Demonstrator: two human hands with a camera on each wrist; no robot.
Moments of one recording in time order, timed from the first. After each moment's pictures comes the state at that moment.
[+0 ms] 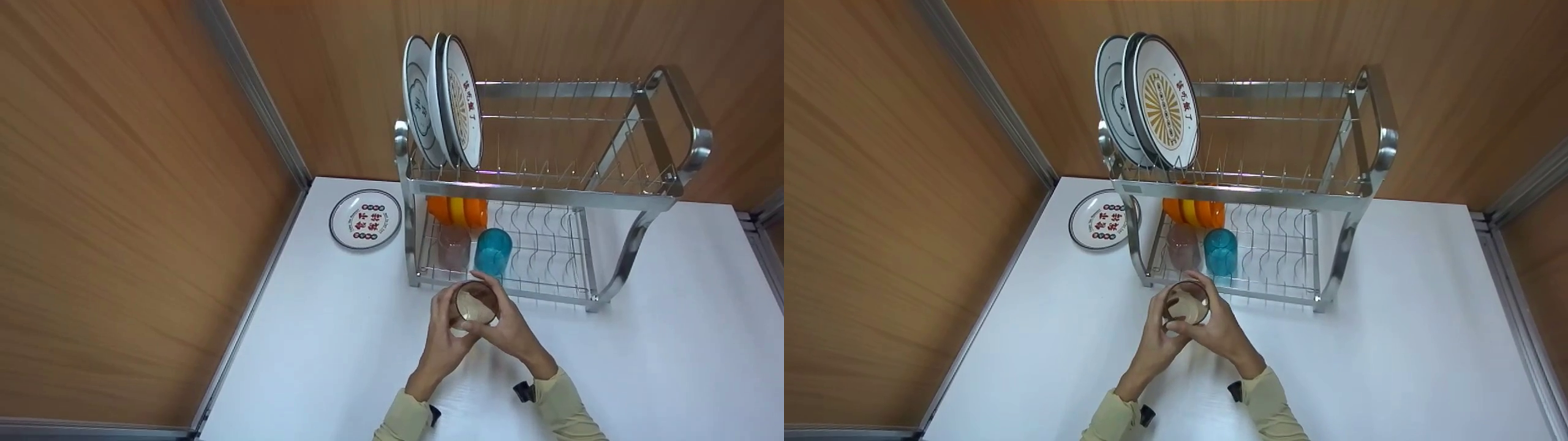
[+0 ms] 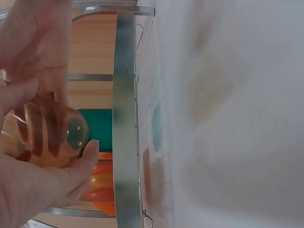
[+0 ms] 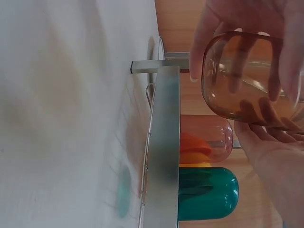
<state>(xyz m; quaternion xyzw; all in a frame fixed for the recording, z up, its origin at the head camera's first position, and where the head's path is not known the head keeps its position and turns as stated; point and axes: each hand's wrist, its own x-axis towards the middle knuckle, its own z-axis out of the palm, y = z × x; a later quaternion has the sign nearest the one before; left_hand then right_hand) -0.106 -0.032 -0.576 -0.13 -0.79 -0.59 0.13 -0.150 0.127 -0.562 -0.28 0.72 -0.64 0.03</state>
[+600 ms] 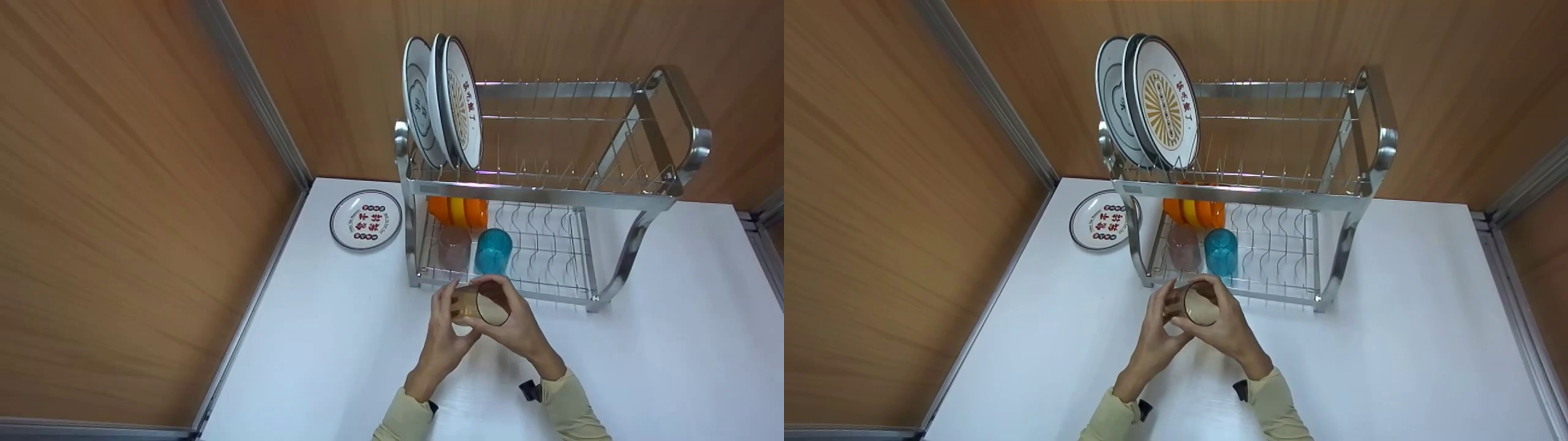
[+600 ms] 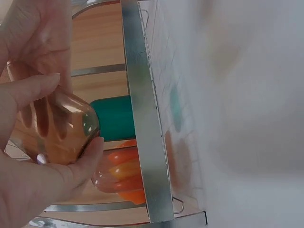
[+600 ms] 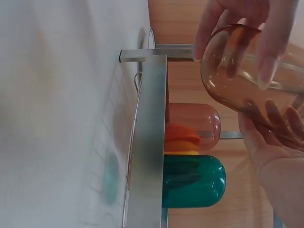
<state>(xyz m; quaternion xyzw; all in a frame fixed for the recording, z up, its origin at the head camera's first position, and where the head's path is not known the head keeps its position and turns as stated) -0.105 -0.031 -0.558 -0.10 -0.86 -0.48 0.14 -0.141 0.128 -0.528 -0.29 0.72 -0.63 -0.05</state>
